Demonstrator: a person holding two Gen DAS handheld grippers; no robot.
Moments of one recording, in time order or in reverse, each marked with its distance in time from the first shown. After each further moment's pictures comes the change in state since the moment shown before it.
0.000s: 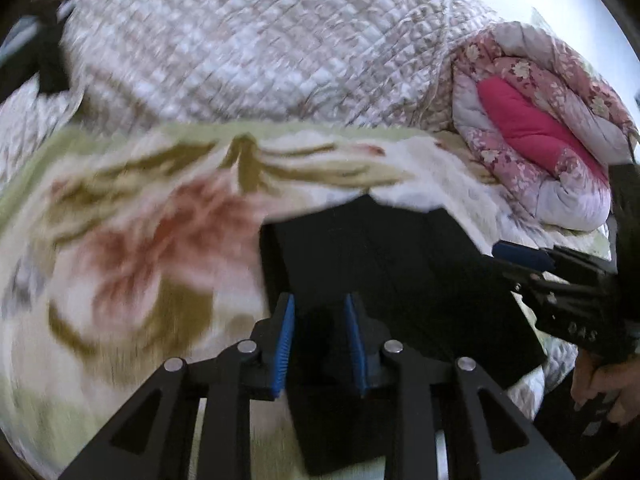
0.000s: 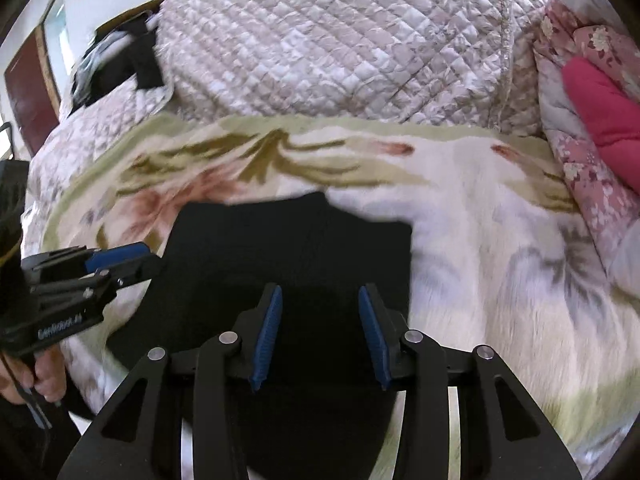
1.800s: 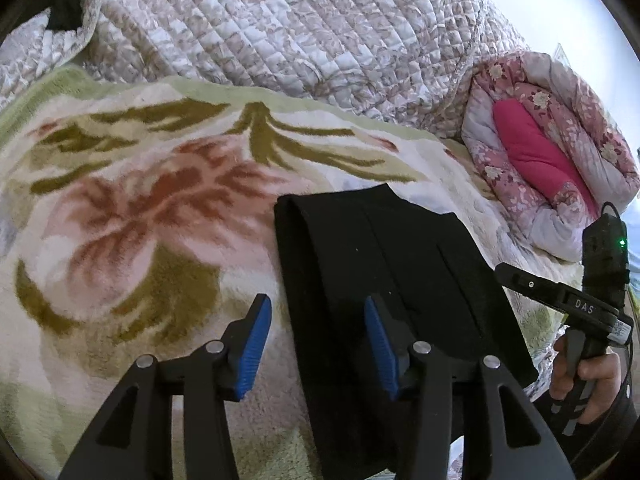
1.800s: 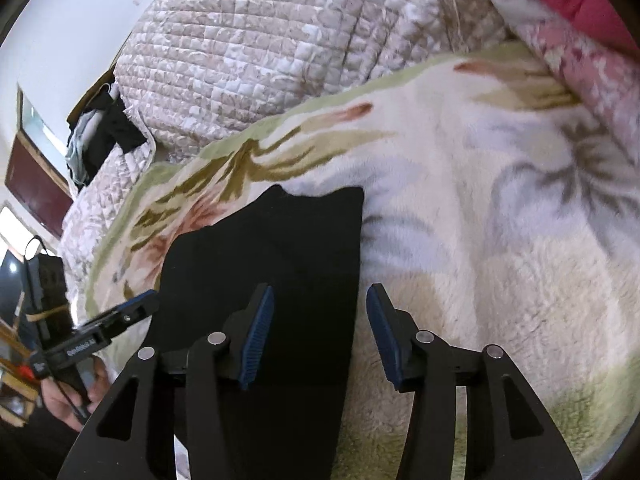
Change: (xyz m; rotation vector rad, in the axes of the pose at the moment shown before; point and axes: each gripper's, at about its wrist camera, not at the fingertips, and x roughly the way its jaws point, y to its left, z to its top) left arm 0.017 0.041 -0.016 -0.174 0.076 -0.117; right arm 0.012 -0.074 -0.025 0.321 0.050 0.218
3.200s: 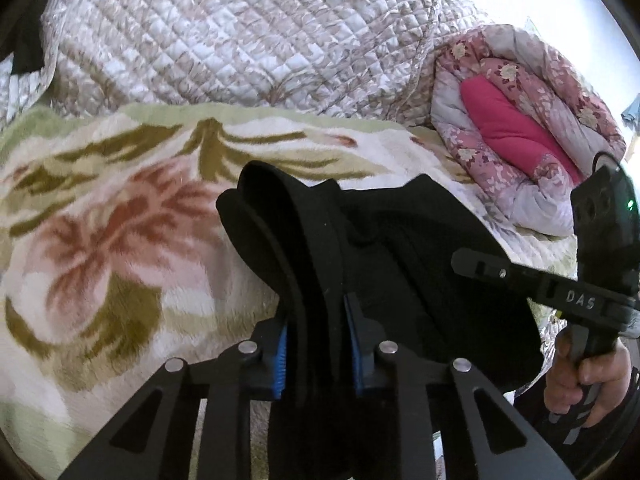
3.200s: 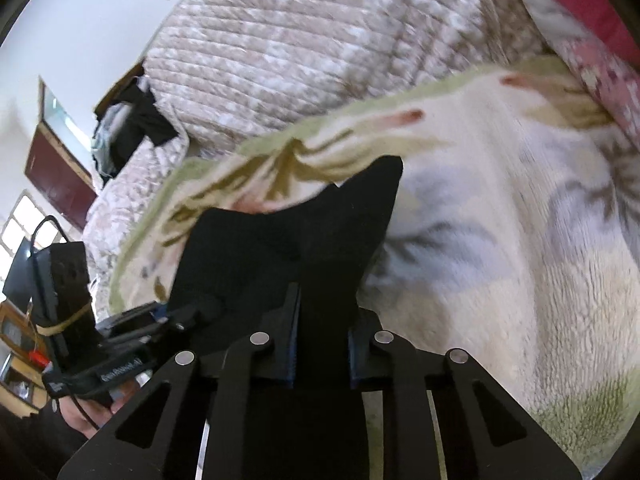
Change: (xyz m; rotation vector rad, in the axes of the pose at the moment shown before) left arm -0.002 -0.045 0.006 0.121 -0.011 -0.015; right arm -0.004 0.045 0.002 -0.060 -0.030 0.066
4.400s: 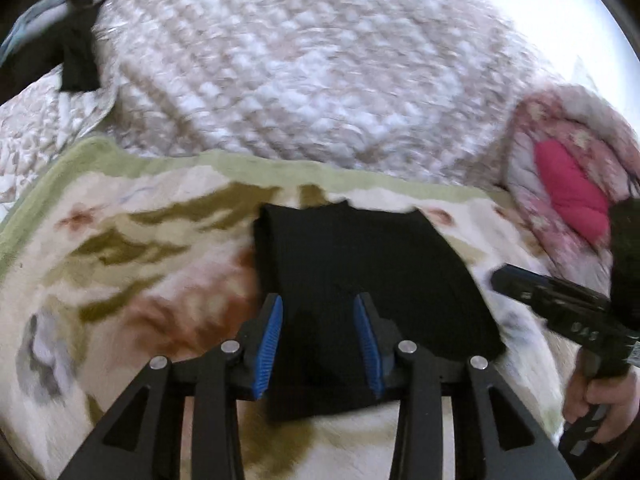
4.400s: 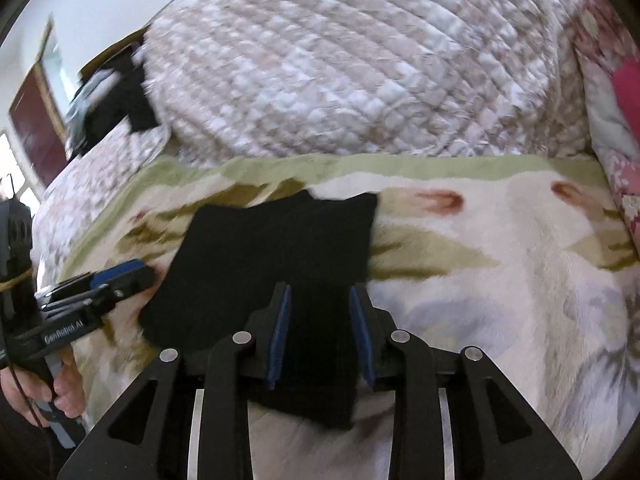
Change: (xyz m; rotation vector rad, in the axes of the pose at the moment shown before) left arm -0.007 0.076 0.053 -0.054 -0.111 0.163; right arm 0.068 0.049 0.057 -0.229 -0.037 -0.157
